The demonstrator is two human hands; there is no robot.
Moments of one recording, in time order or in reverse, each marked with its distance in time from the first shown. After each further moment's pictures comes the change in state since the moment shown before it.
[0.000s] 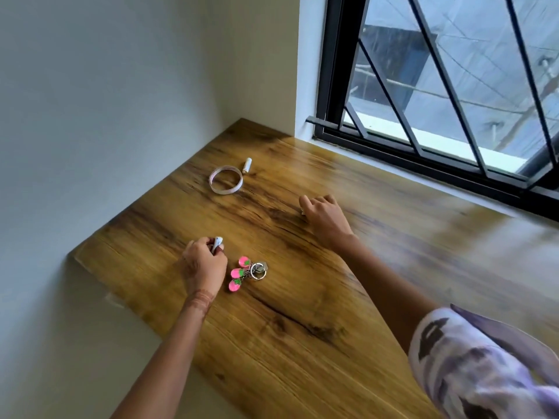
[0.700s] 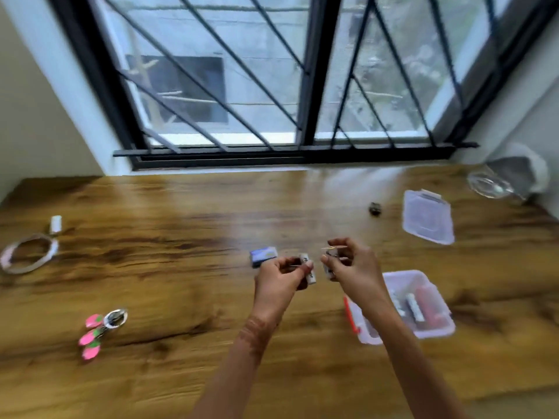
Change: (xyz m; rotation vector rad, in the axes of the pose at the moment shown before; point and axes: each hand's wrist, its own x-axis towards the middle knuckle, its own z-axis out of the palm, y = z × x) left_hand -0.241 0.144 0.044 -0.685 -1.223 0.195; right_hand -0.297 -0.012 -0.130 0.749 0.596 1.261
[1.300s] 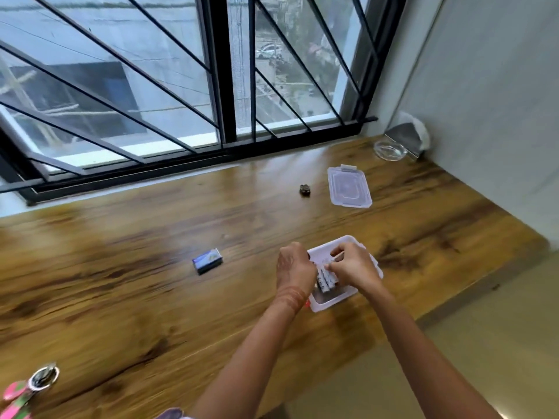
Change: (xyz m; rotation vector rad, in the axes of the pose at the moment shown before) left_hand -0.008 -0.012 0.099 0.786 -0.197 0.309; right_hand -0.020 0.053 -0.079 -0.416 0.093 0.368
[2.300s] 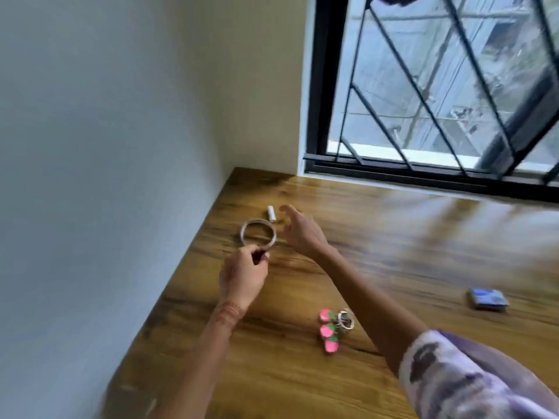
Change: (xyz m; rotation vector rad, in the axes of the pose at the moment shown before) left_hand -0.137 -0.304 -0.384 0.111 0.658 -0.494; right_hand -0.156 -0.388 0.362 -0.135 -0.397 -1.005
